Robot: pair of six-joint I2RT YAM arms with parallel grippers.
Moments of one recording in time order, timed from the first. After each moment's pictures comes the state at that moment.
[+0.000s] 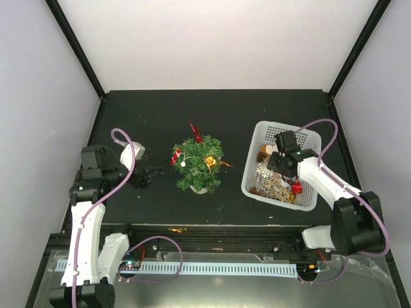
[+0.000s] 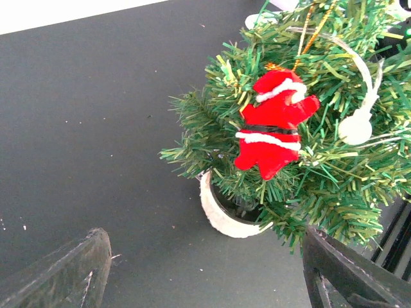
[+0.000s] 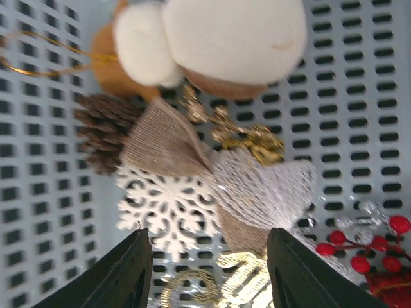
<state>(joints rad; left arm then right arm) 0.14 0.72 0.80 -0.80 0.84 0.37 0.28 1.35 0.86 -0.62 0.11 0.62</state>
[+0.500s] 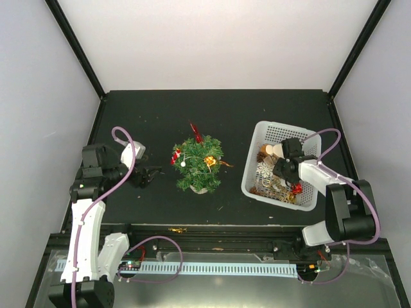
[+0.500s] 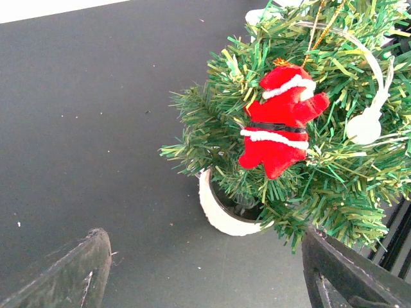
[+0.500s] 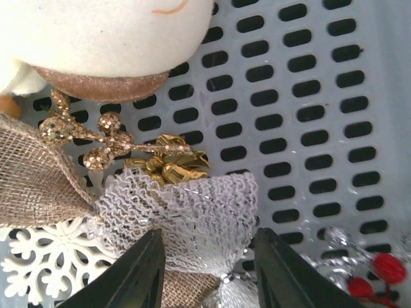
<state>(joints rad) 0.14 0.76 0.81 -0.80 0.84 0.37 0.16 1.43 0.71 -0.47 0.10 0.63</state>
